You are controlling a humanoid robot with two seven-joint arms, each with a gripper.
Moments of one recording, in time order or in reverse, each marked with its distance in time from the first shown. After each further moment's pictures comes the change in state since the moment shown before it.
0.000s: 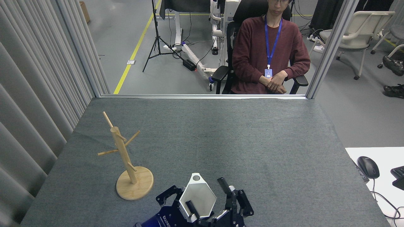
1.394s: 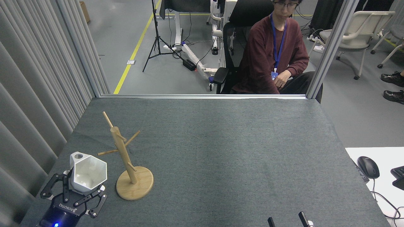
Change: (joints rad) left arm 0.001 0.017 0.660 -0.045 -0.313 0.169 0.053; right arm 0.158 -0.177 -0.350 0.131 -0.026 0.161 0.170
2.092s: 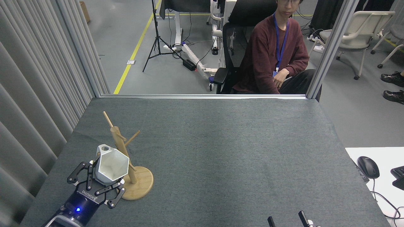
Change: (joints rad) left arm -0.103 0.047 -0.136 0.142 -0.041 0.002 0.019; right arm -0.003 0.001 0.000 0.000 0.000 -0.002 -0.004
